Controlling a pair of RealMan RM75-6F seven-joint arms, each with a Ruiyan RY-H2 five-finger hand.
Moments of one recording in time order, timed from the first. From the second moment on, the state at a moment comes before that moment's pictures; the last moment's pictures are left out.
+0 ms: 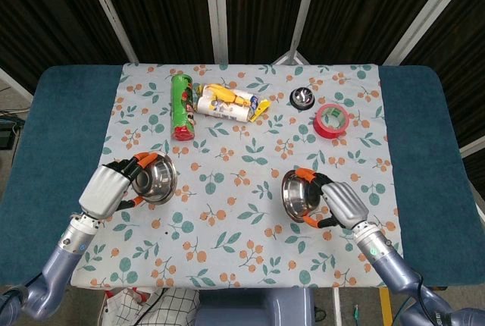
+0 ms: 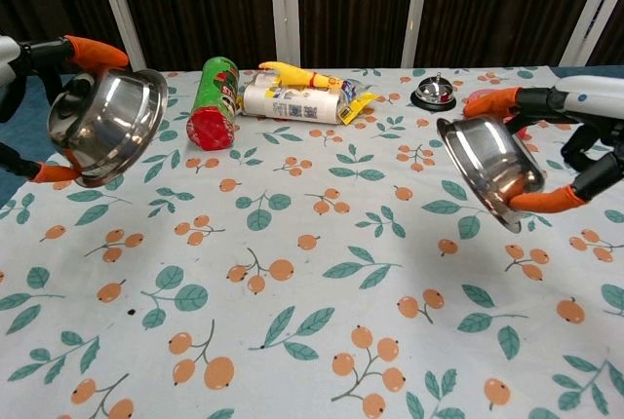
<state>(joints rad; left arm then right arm) -0.47 -1.50 -0.03 -1.29 1.67 1.47 0.11 0.56 -1.22 0.05 -1.79 -1.36 1.05 0.21</state>
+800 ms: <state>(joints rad) -0.56 -1.68 -0.04 -1.13 1.84 1.58 -0.03 0.74 -1.24 0.31 -1.84 -1.07 0.54 0.97</state>
